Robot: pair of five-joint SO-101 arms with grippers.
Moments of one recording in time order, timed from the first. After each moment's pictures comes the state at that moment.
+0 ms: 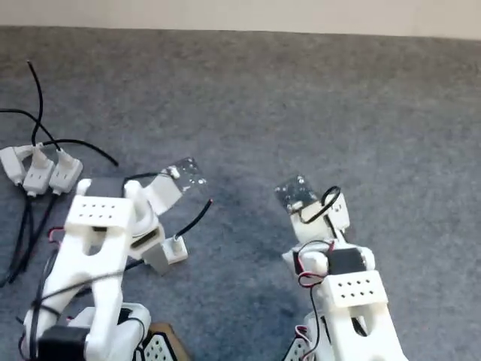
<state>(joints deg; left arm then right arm) -3.4 -25.6 48.2 70.4 -48.9 -12.0 -58.7 77.5 57.1 20.3</state>
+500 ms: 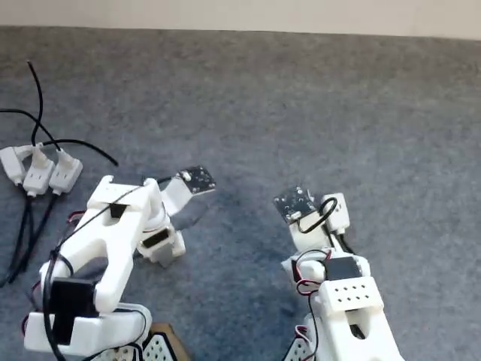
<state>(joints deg) -2.3 -8.7 47.9 58.8 -46.9 -12.0 -59.1 83.1 52.0 20.3</state>
